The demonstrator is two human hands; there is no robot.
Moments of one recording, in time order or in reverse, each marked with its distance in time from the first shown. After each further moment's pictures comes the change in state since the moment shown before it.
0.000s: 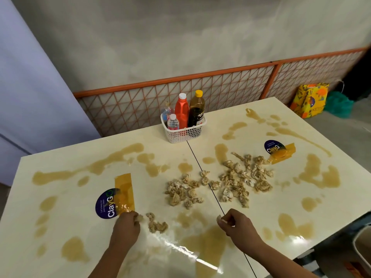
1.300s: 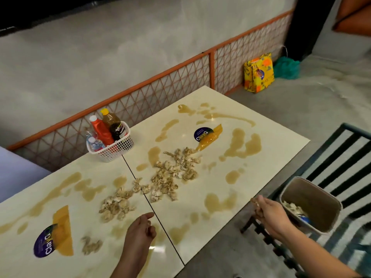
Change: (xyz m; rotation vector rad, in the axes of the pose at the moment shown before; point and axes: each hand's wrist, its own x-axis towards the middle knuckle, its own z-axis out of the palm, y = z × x) left_hand -0.162 0.335 0.098 -1.032 -0.165 -0.301; right_hand -0.051 0.260 -0.253 0.998 0.300 0.401
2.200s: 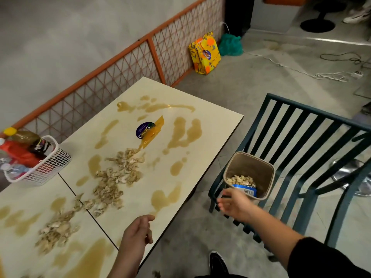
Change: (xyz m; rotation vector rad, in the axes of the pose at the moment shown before) left_hand -0.058 -0.059 0.142 0.447 -0.305 0.117; right_hand 0.018 0.005 -0.114 0.332 -0.049 0.469
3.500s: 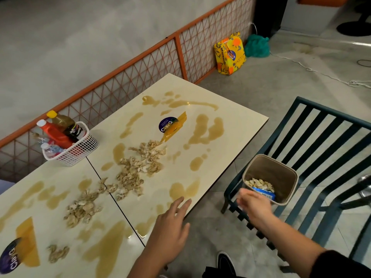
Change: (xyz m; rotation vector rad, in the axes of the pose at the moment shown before) left_hand -0.024 0.010 0.008 1.096 -0.262 0.571; right_hand -0.001 0.022 0.015 0.106 0.220 -0.255
